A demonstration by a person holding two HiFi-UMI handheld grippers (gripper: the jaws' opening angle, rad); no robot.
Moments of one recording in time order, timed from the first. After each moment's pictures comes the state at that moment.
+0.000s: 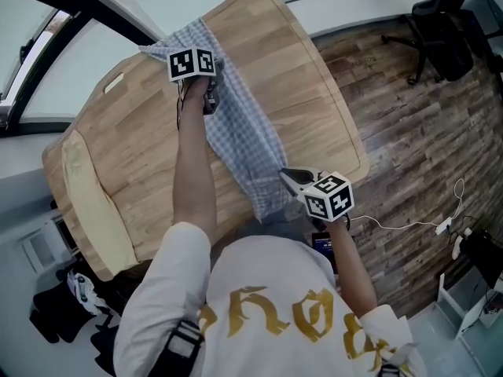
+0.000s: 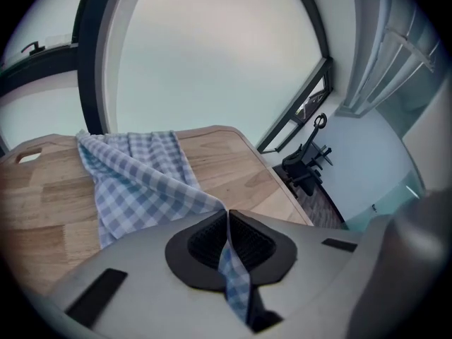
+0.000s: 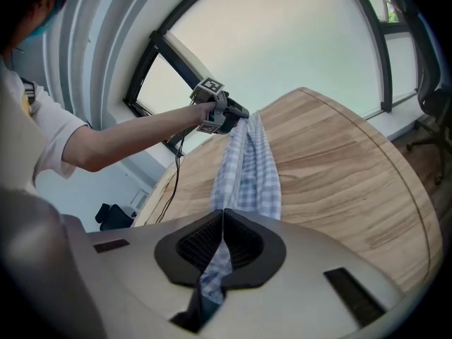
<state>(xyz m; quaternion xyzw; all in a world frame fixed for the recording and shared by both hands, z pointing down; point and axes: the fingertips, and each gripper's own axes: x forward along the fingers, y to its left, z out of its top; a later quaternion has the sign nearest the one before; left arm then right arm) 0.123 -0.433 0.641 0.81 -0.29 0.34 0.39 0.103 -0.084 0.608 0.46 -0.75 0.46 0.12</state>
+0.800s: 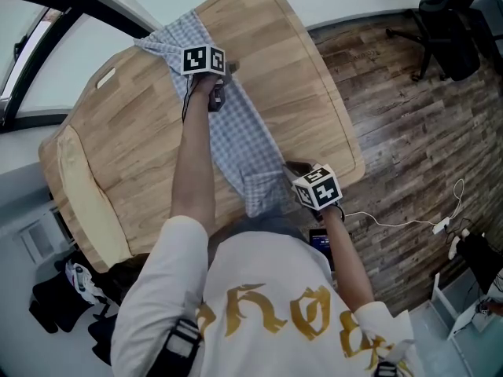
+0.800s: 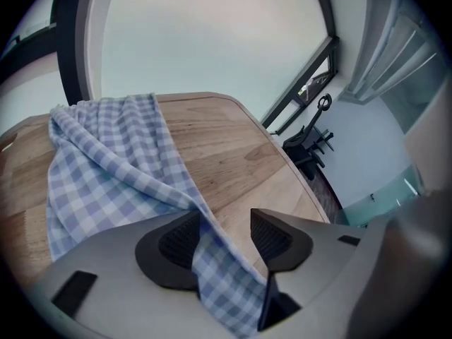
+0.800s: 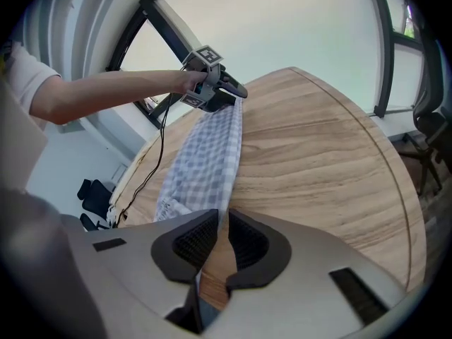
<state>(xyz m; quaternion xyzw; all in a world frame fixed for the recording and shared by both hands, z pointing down) 0.159 -0.408 0.707 0.78 -0.25 0.40 0.40 0.146 -0.070 0.690 0.46 -0.72 0.47 0.24</state>
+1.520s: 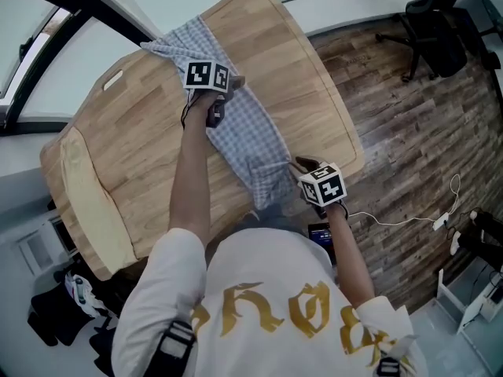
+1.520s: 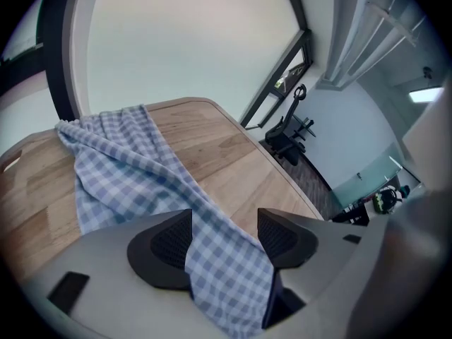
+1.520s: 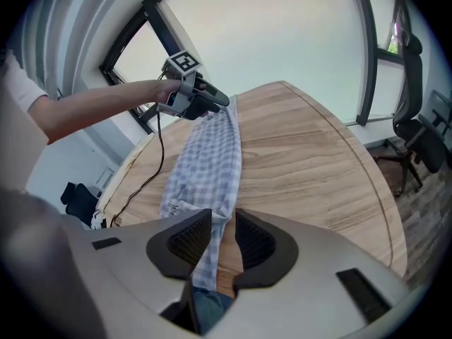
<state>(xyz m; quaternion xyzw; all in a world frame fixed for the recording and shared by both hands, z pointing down) 0.128 -0.355 0.664 0.81 -0.19 0.42 0.36 0.140 -0.056 0.670 0.51 -0.69 0.45 0.24</state>
